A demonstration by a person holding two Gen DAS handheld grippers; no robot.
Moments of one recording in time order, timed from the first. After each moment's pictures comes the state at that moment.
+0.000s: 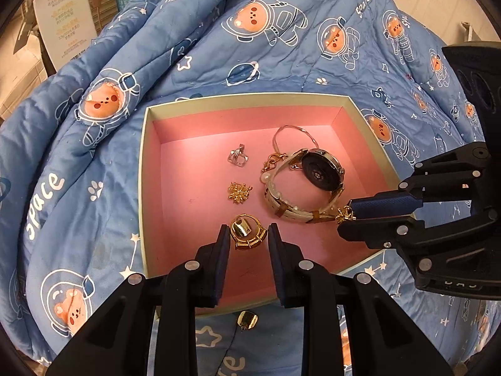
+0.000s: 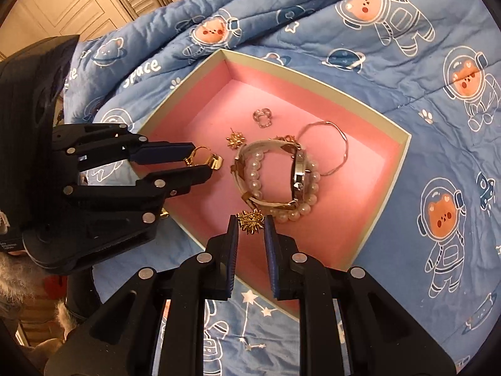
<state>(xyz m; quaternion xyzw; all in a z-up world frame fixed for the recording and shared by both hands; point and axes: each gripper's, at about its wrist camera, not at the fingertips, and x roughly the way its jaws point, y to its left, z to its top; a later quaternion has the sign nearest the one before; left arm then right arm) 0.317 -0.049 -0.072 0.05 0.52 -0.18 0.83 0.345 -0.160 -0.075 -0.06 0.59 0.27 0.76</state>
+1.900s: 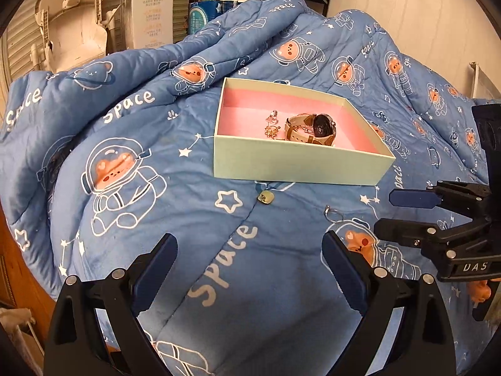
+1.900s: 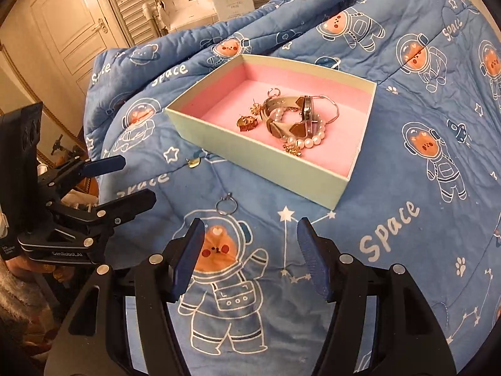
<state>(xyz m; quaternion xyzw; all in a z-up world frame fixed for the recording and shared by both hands) 0.175 0.000 -0.079 -0.01 0.41 -0.10 0.90 0.218 -0.177 -0.077 -0.03 0.47 0.26 0.84</state>
